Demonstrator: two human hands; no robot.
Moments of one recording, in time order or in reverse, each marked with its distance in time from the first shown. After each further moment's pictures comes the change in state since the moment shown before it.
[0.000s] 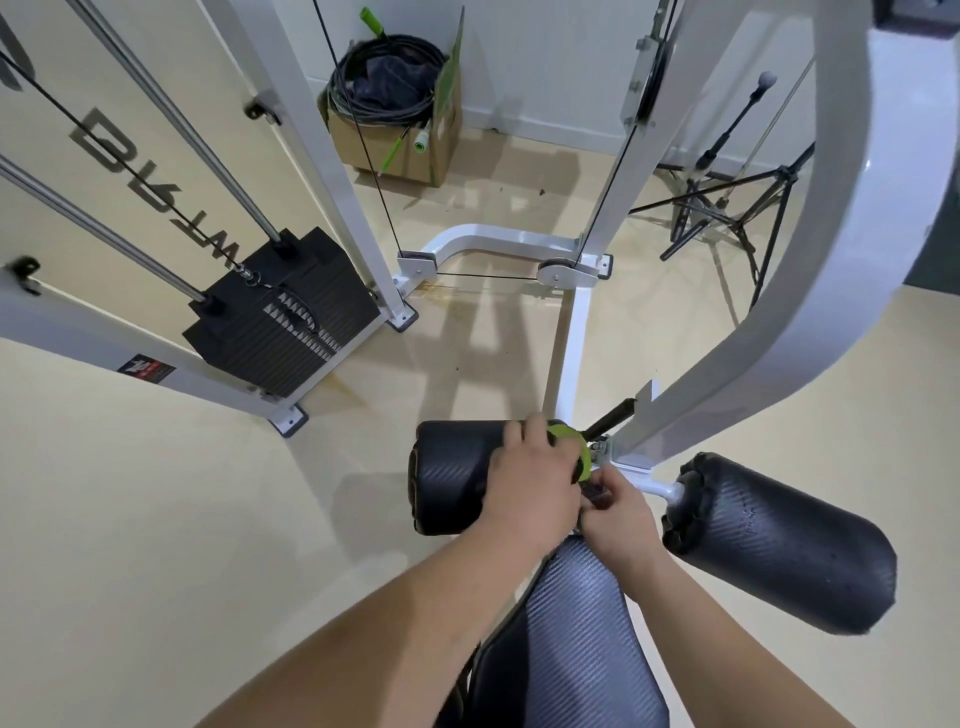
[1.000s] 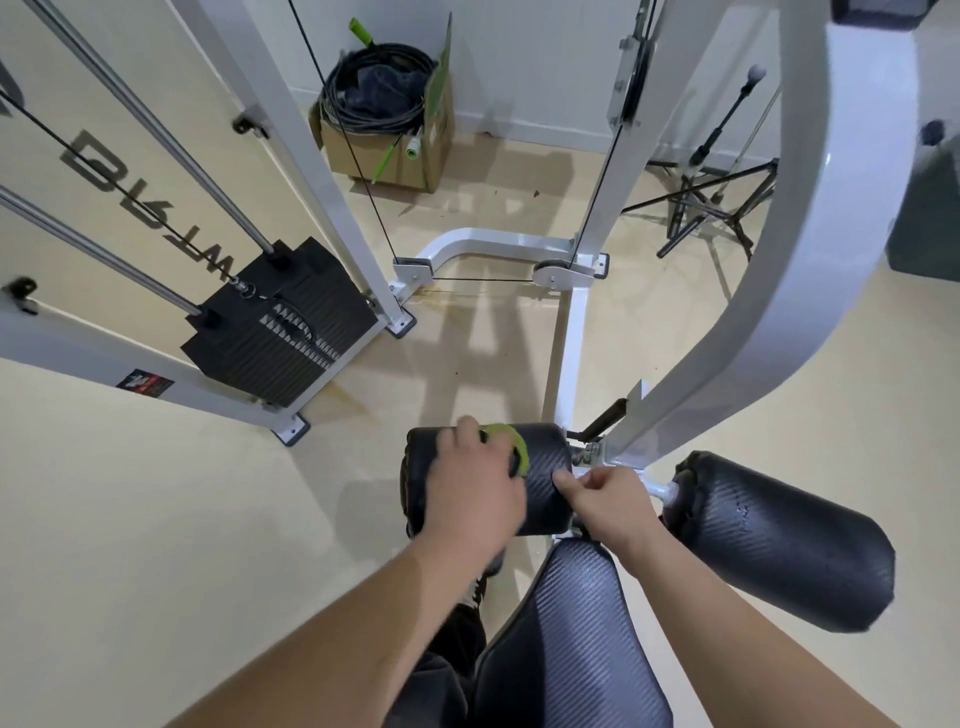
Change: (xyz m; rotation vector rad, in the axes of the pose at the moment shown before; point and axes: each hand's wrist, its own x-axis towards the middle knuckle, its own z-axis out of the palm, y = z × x) left_hand -0.014 -0.031 -0.011 0.037 0.074 -0.157; right_hand 0.019 -0.012 -0.015 -0.056 -0.065 0.046
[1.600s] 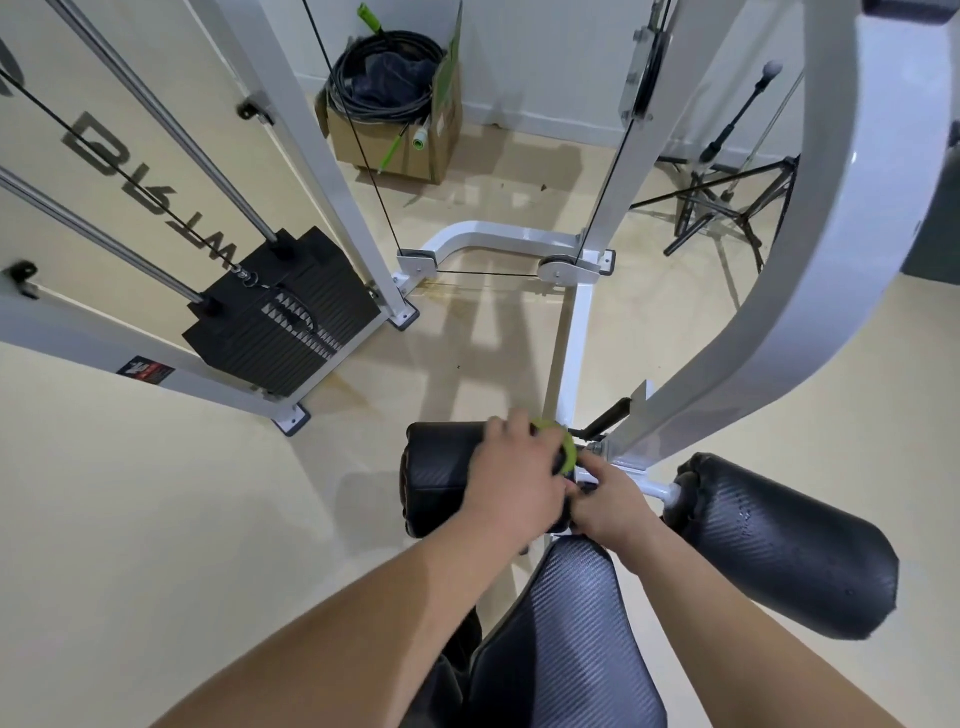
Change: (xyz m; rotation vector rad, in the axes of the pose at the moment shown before) left_hand 0.019 0.029 0.012 -0.064 -0.054 0.127; right_hand 0.013 0.005 0.003 -0.071 -0.135 -0.058
